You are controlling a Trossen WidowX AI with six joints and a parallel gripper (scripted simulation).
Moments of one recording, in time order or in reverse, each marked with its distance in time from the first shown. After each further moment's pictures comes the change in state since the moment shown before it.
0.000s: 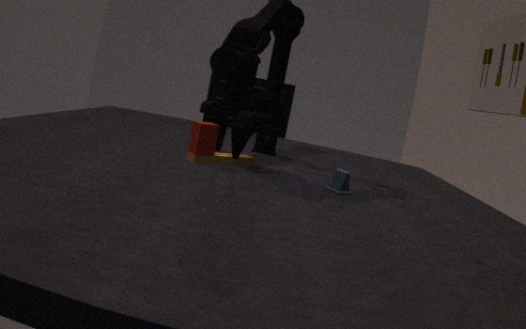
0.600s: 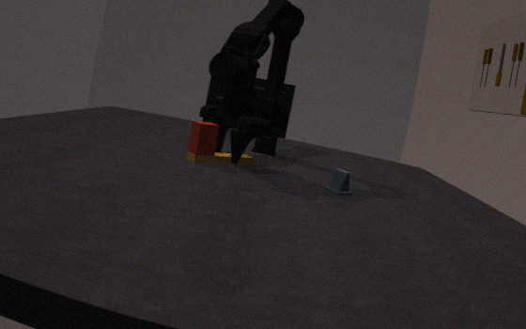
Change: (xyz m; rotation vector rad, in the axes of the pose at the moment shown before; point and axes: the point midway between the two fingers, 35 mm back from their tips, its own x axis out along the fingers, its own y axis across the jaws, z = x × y) arm 0.010 0.001 0.002 0.000 -0.005 0.004
